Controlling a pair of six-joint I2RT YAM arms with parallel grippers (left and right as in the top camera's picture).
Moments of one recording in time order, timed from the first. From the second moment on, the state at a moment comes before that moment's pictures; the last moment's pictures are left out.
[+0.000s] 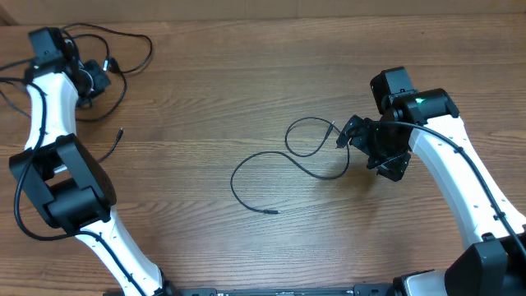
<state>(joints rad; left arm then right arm) 0.38 2.20 1.82 -0.66 0.08 -0.23 0.20 1.58 1.33 -1.23 -0.15 0.78</state>
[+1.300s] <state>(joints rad) 0.32 2.20 1.50 -0.29 0.07 0.11 0.20 1.58 1.33 -1.23 -0.15 0.78</state>
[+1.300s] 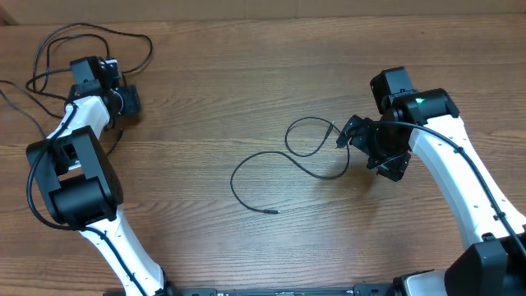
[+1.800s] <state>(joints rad) 0.32 2.19 1.50 -0.36 0.07 0.14 0.20 1.58 1.33 -1.23 -0.15 0.78</state>
